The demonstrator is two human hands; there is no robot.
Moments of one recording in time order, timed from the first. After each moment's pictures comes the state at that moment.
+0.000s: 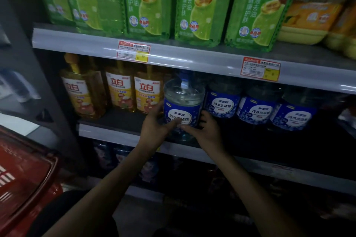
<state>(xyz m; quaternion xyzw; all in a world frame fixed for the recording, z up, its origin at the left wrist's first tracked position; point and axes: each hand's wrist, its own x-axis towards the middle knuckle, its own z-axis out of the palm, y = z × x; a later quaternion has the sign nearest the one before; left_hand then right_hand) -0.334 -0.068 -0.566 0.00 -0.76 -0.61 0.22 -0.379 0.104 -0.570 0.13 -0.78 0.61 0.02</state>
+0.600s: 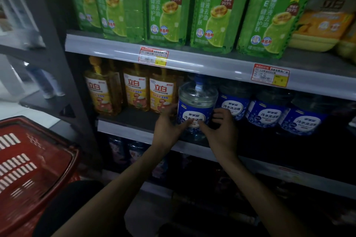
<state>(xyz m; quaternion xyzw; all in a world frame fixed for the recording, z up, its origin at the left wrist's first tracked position) -0.318 -0.062 -0.557 0.04 -0.79 -0.56 0.24 -0.346 0.105 -0.548 0.10 -0.81 0.54 0.19</state>
